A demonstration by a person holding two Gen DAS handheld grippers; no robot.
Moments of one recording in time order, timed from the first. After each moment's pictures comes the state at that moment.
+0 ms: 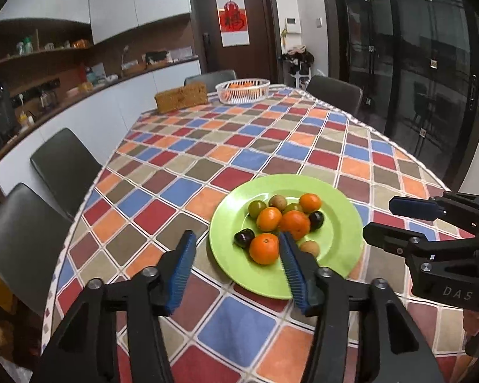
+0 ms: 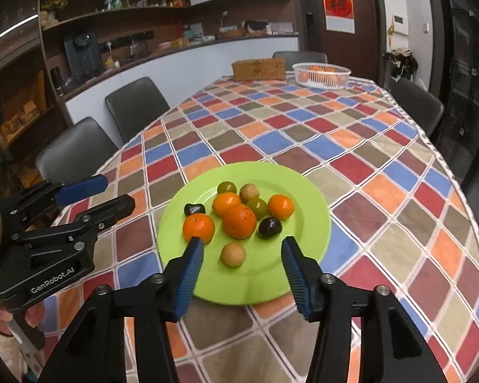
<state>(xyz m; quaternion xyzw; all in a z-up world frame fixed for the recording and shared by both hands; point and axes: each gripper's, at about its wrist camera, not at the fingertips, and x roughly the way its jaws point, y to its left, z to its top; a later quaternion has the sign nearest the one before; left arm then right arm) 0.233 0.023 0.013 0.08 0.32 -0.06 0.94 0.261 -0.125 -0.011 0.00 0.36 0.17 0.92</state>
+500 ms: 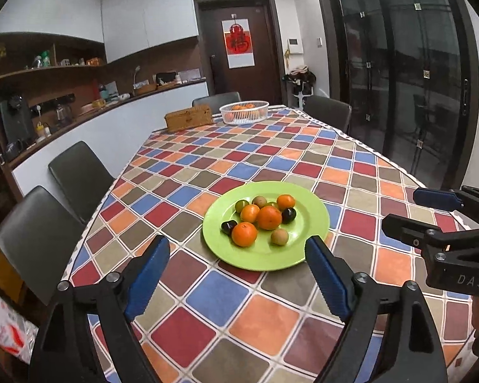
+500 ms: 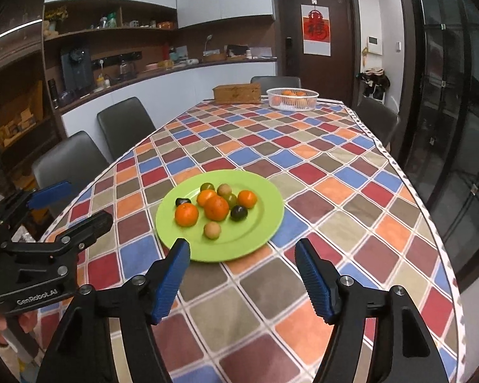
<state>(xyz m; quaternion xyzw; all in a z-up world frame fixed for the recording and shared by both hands) 0.147 -0.004 0.030 0.08 0.27 -0.04 0.96 0.175 -0.165 0.016 -0.01 0.32 0.12 0.94</state>
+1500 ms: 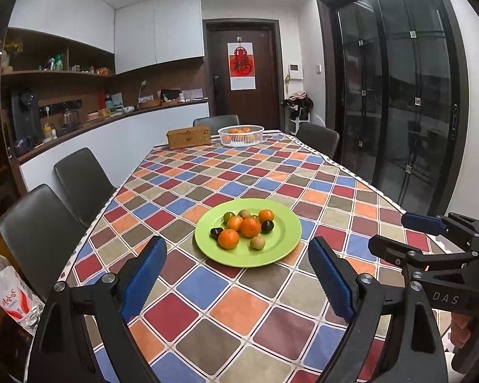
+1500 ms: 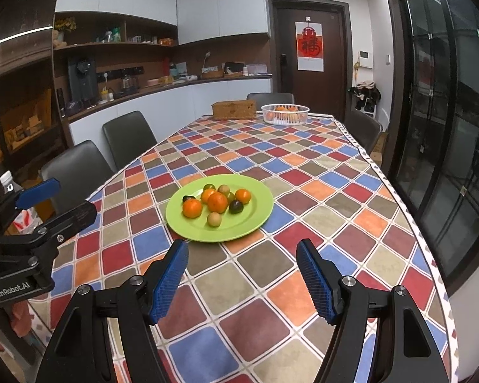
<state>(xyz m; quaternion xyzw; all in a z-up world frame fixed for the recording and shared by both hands) 0.083 -0.011 0.054 0.05 0.23 -0.05 0.97 0.112 -0.180 0.028 0.00 0.28 0.12 0.95</state>
